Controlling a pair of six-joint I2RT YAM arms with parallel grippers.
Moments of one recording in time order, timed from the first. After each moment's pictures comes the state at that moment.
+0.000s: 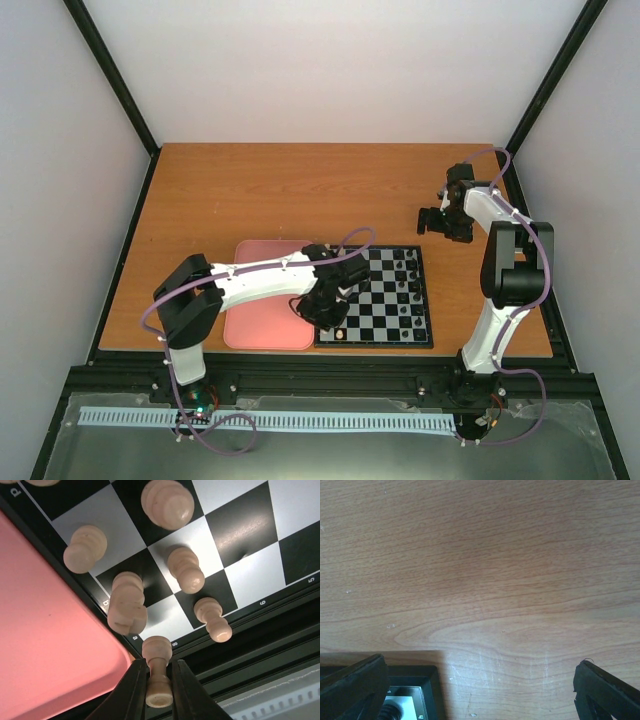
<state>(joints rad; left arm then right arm) -1.08 1.82 1.34 -1.10 0.16 -0.61 -0.01 1.90 1.36 -0.80 -0.11 0.14</state>
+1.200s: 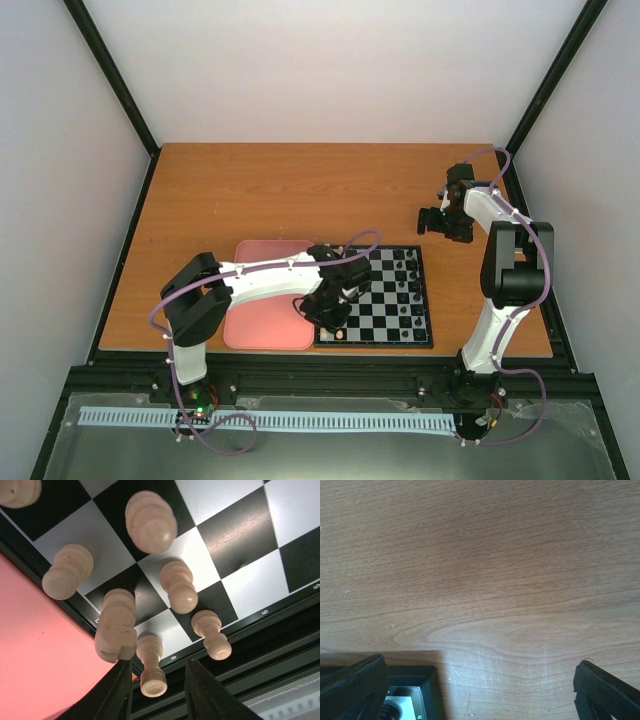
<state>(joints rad) -1.08 1.86 1.35 -1.08 0.15 -0.56 -0.01 1.90 1.36 -0.80 -0.11 0.13</state>
